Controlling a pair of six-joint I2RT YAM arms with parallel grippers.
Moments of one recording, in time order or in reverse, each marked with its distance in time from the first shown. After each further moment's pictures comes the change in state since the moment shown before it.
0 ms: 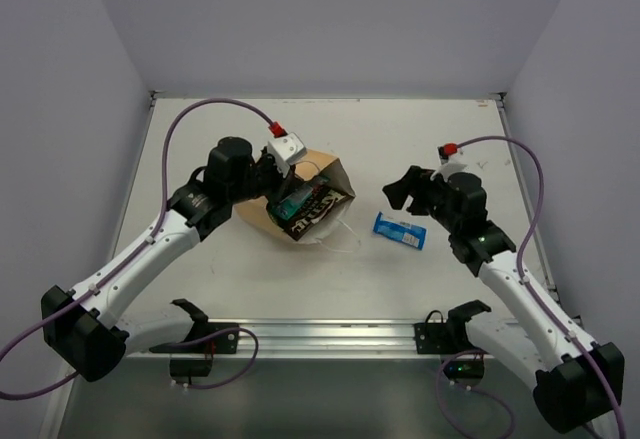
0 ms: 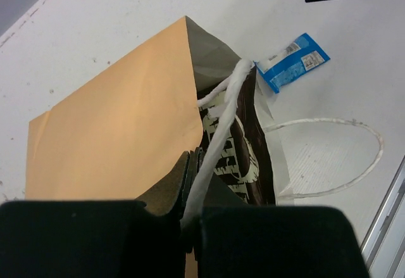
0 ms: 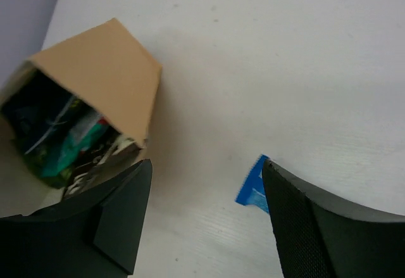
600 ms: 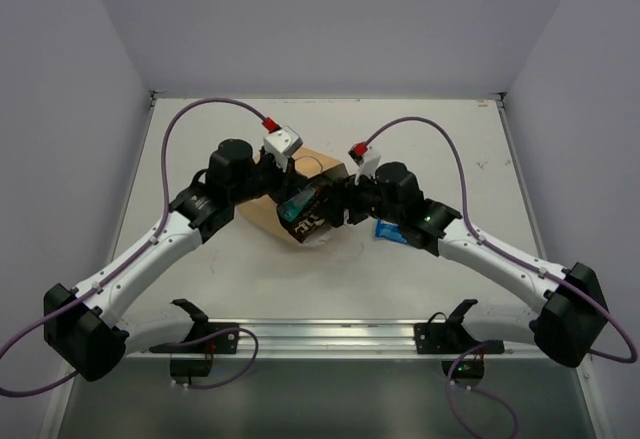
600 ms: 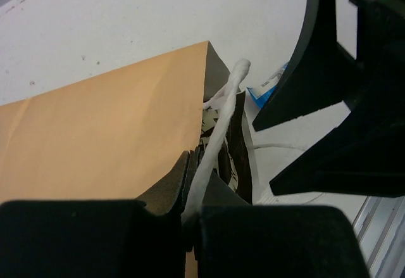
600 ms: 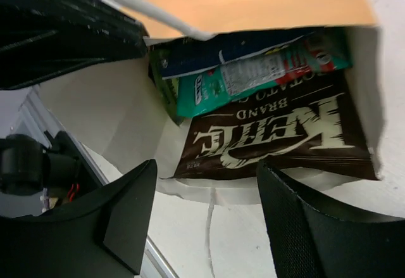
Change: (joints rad) left arm -0.006 0.002 -0.032 0.101 -0.032 -0.191; right arm 0.444 0.291 0.270 0.019 -0.077 -0.094
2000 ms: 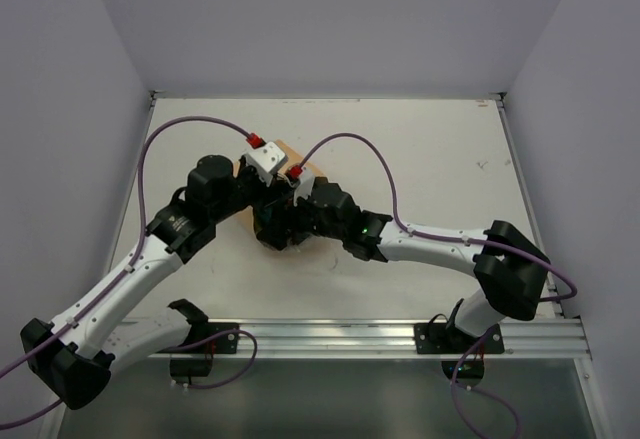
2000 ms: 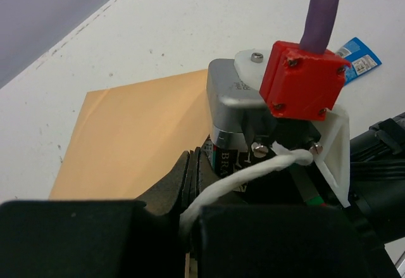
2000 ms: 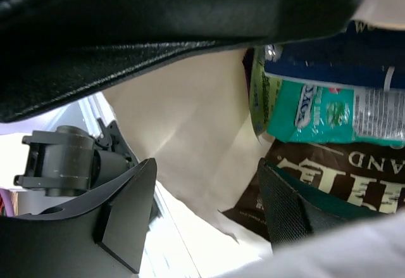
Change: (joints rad) left arm -0.004 -0.174 -0.071 -0.077 -0.161 0.189; right arm 0.292 0.384 0.100 0.343 0.029 0.100
